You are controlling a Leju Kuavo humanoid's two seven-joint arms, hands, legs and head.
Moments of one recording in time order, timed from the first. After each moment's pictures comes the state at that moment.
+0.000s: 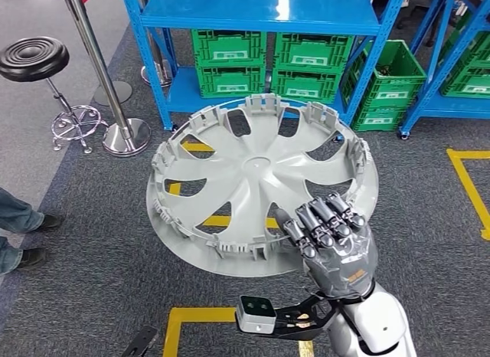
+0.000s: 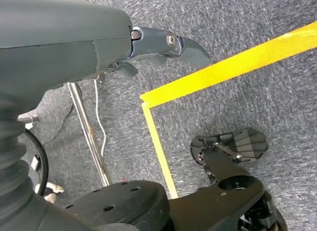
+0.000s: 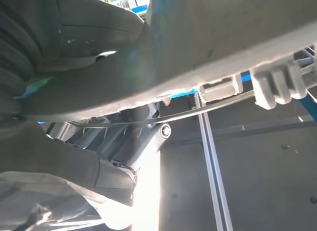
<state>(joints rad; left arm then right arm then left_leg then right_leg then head) -0.16 0.01 -1.01 -0.16 0.60 0.19 -0.02 -0.04 0.23 0.35 -1.84 1.57 -0.69 -0.53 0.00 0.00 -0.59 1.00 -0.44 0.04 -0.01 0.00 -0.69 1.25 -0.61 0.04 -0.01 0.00</state>
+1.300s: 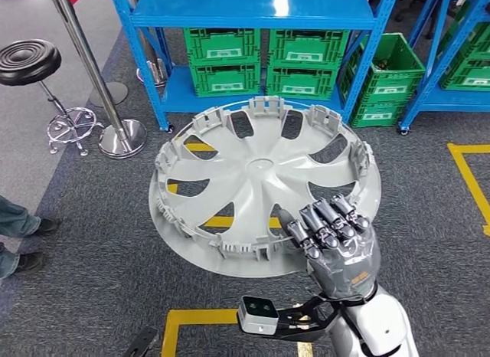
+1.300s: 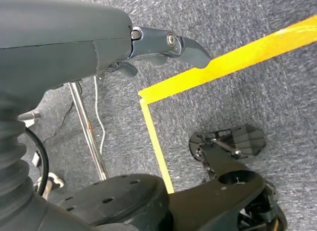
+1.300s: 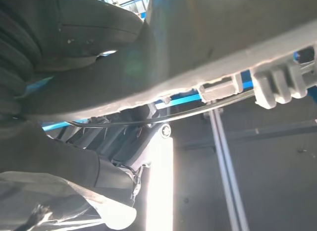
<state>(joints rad) -0.16 0.00 -1.01 -0.16 0.61 0.19 -0.02 -0.03 0.20 0.35 -1.85 1.57 -0.69 -0.48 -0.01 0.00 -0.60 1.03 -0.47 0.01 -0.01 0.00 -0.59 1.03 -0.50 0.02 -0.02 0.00</state>
